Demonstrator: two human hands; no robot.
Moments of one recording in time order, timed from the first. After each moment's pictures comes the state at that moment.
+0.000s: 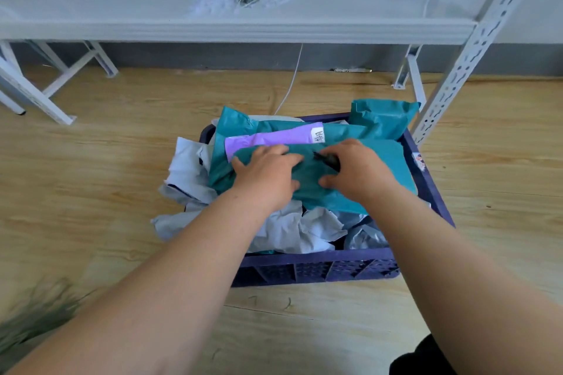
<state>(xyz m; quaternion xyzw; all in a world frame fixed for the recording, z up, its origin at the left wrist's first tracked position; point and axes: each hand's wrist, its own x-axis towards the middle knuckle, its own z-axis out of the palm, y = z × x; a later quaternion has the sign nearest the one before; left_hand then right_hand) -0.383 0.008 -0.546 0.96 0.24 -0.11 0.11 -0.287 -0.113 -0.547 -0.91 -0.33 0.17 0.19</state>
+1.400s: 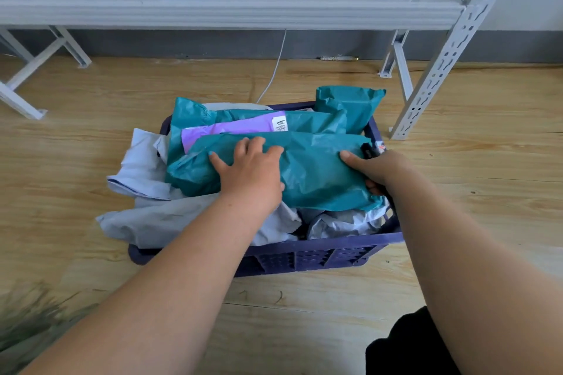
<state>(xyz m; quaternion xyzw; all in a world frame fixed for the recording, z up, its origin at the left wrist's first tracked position) -0.384 0.003 -0.561 0.95 0.29 -0.09 0.07 -0.234 -0.151 -0.591 -0.89 0.00 0.32 0.32</state>
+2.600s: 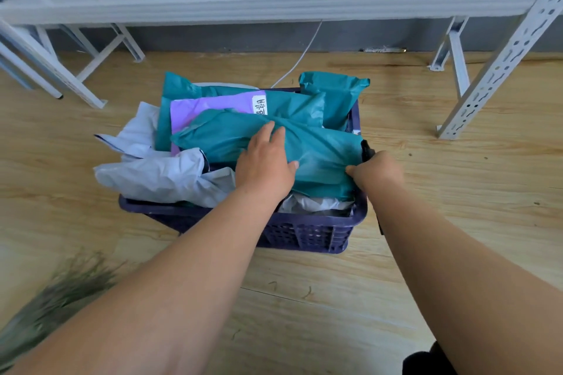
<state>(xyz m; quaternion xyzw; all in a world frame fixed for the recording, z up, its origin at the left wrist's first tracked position) -0.394 0.041 -0.586 0.93 0.35 0.02 0.11 -0.270 -0.090 -0.622 -0.91 -0.02 0.26 0.34</state>
